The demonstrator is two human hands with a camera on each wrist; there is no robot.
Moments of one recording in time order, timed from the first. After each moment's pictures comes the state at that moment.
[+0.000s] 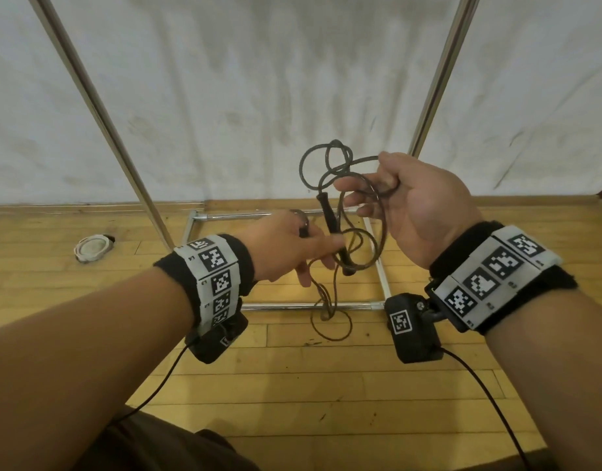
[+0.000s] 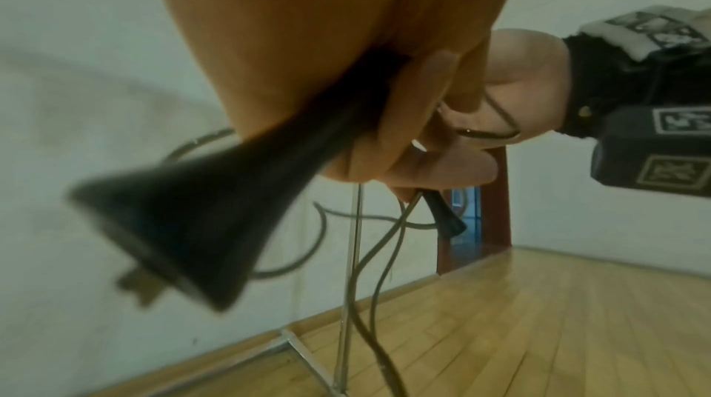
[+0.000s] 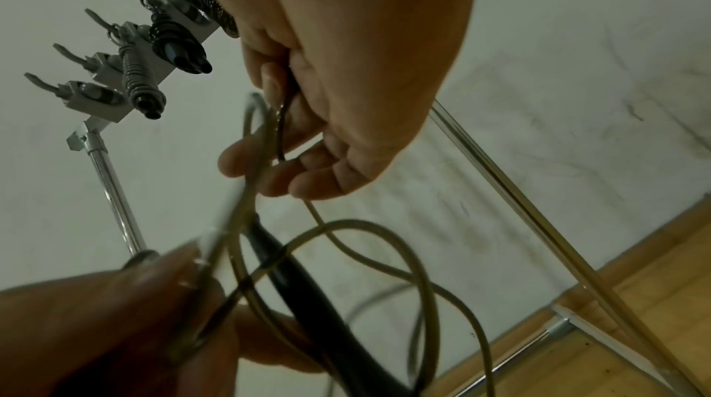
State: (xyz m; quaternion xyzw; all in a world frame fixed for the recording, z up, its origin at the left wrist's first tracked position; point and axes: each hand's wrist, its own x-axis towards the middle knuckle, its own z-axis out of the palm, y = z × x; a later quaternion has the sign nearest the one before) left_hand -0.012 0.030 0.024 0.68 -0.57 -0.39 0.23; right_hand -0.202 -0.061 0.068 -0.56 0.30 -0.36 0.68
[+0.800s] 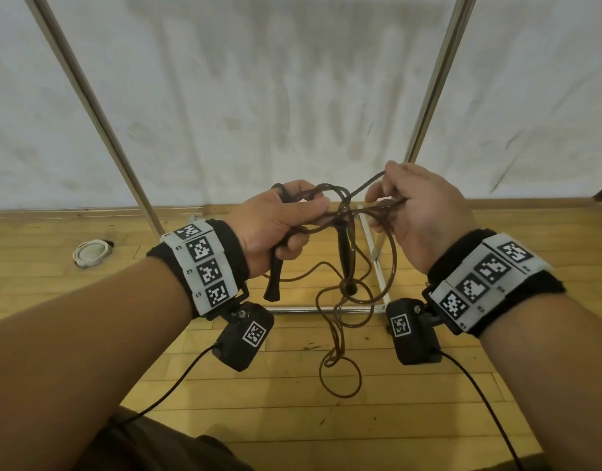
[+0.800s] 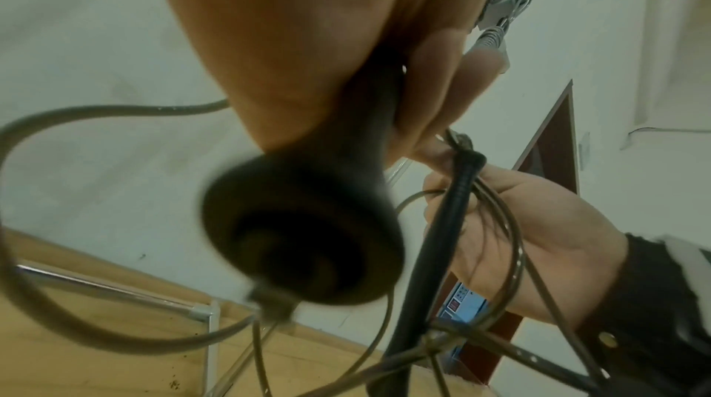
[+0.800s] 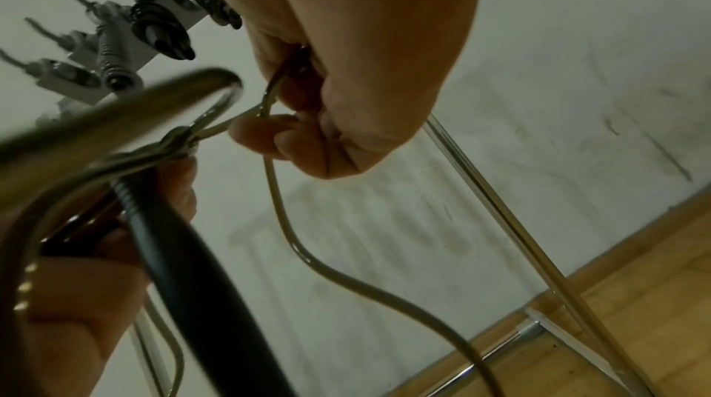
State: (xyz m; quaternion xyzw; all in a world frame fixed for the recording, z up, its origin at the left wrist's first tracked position) left_hand -0.004 0.019 0.032 0.45 -0.38 -0.61 0.53; right_hand -0.209 -0.067 0.059 -0.55 0.39 -0.40 0.62
